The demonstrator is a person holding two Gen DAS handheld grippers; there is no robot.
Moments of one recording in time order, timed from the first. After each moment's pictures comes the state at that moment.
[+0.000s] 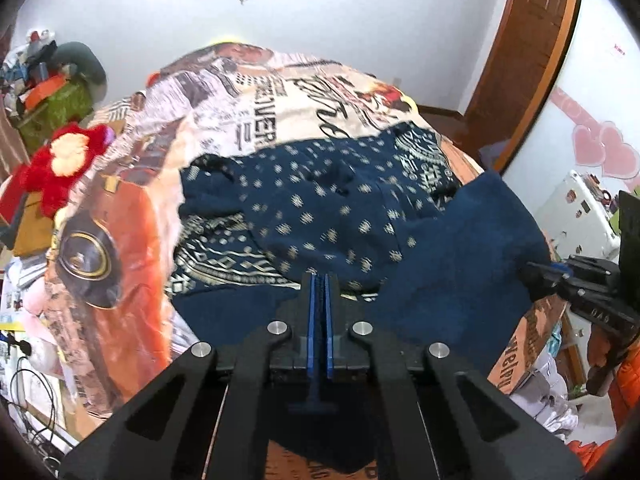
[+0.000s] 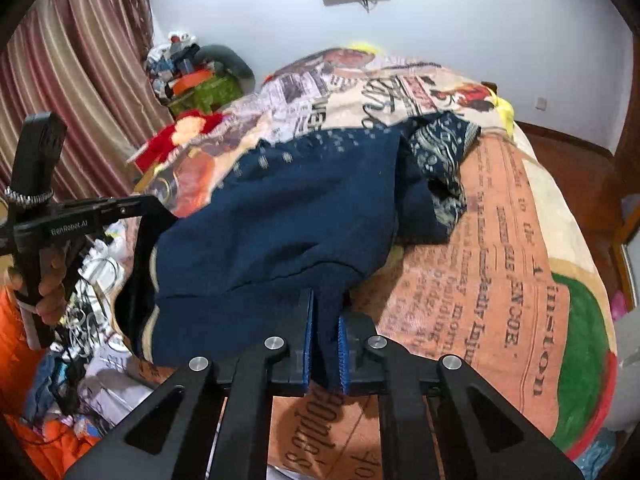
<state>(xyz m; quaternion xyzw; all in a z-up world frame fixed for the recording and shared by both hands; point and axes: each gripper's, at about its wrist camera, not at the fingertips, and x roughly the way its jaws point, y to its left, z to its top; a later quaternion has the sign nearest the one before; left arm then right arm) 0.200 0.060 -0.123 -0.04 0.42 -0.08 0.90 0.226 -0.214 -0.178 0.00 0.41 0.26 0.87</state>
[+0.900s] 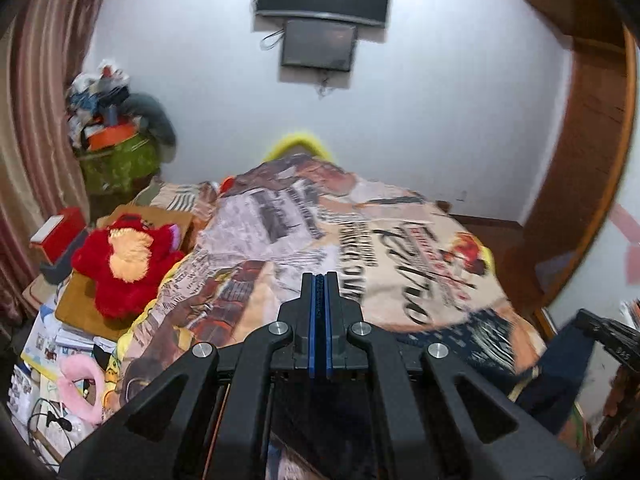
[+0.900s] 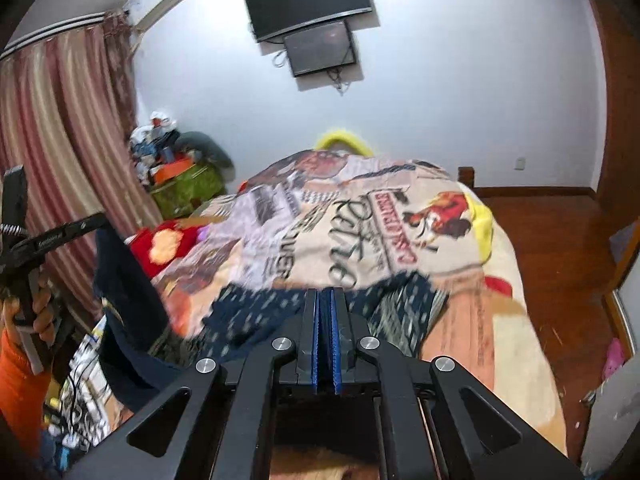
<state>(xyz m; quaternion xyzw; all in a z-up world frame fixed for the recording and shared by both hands) 0.344 0.148 -0.012 -0.08 0.28 0.06 0.95 0.377 -0.217 -0.070 0.04 0.30 0.21 0.93</state>
